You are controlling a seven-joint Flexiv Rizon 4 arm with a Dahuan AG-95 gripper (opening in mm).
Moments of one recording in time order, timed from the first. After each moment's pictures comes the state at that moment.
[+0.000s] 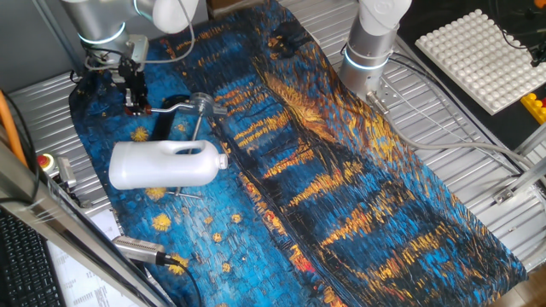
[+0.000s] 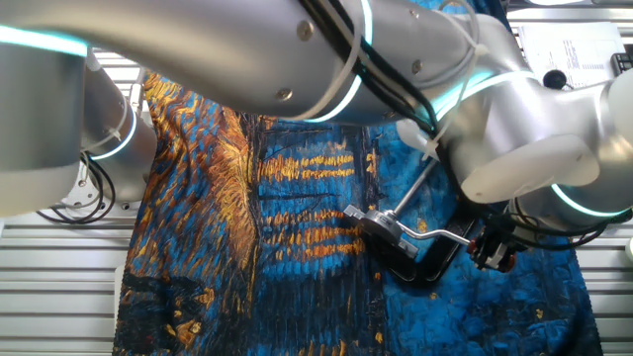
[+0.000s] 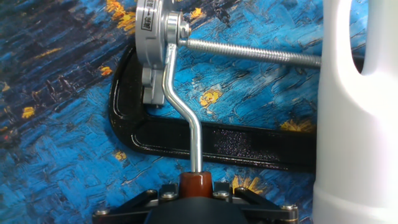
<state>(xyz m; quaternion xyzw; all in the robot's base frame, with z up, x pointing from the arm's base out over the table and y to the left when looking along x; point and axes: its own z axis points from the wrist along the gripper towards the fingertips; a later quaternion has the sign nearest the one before) 0.633 -0.181 0.079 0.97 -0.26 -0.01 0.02</state>
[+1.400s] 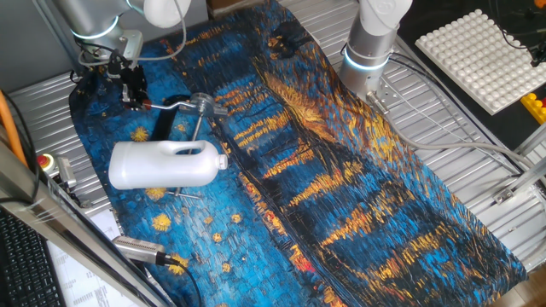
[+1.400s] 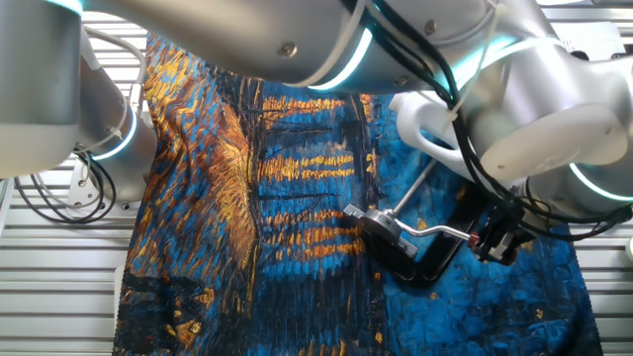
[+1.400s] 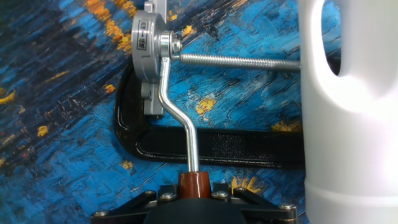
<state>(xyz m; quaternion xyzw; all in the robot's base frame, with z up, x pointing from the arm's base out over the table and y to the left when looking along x) 0.627 -0.175 0.103 0.96 -0.29 -0.03 0.03</state>
